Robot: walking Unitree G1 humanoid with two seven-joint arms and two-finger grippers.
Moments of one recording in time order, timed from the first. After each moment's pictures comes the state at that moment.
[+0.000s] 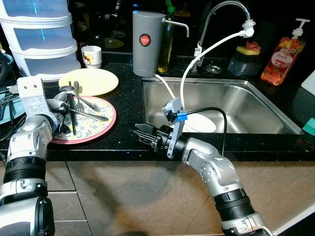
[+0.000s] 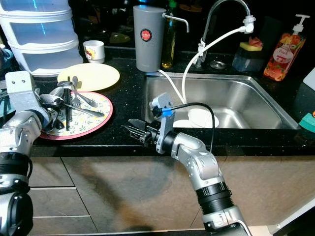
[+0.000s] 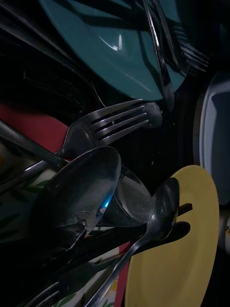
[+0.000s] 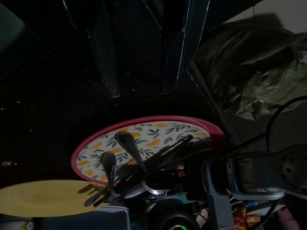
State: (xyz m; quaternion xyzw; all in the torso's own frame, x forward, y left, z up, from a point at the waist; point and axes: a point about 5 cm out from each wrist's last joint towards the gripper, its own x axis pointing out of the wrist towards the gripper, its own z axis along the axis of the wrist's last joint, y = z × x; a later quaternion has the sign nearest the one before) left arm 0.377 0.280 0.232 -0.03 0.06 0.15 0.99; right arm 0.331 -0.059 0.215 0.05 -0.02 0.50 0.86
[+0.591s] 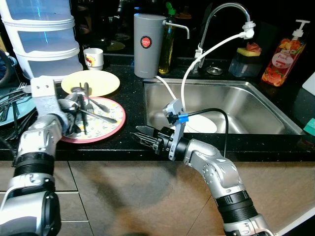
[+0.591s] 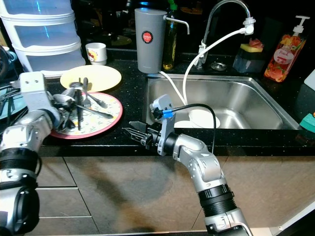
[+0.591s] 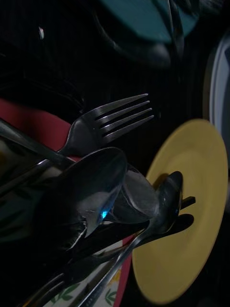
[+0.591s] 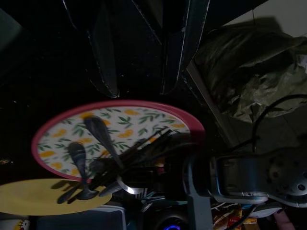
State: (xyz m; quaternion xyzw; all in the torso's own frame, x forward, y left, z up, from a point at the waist) left arm 0.392 0.246 0.232 -0.06 0.07 0.10 0.99; right arm 0.329 -0.061 0.215 0.05 -0.02 0.50 0.86
